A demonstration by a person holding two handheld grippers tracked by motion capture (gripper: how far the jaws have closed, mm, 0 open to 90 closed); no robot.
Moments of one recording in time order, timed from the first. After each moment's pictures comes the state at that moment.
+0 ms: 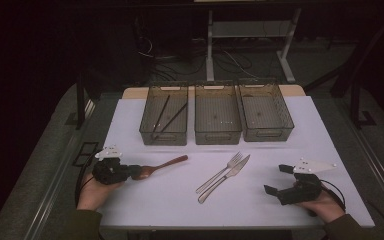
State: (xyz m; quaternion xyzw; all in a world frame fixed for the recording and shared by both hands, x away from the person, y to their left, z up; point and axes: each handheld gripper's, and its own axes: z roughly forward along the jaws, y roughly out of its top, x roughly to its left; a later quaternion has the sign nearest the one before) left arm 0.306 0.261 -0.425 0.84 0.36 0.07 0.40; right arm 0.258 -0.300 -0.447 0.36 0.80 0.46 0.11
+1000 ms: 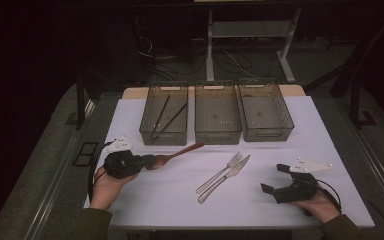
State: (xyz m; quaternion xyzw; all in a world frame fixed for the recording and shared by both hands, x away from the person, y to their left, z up) left arm 0.305 0.217 -0.390 0.82 0.33 0.09 0.45; right arm 0.260 -0.292 -0.450 0.38 0.79 0.46 0.12
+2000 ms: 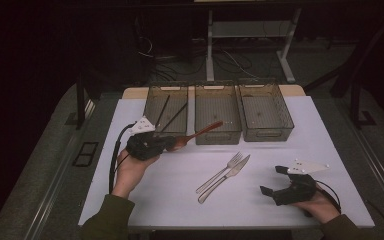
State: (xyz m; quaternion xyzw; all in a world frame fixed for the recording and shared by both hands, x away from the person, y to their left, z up) left arm 0.339 0.157 -0.364 0.81 0.33 0.12 0.48; right arm 0.259 -0.290 -0.454 0.37 0.81 0.45 0.11
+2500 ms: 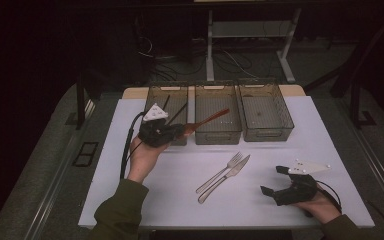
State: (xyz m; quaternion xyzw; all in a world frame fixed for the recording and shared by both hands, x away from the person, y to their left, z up) left arm 0.368 0.126 -0.352 0.80 0.34 0.15 0.46; right arm 0.259 -0.291 -0.453 0.37 0.81 0.45 0.11
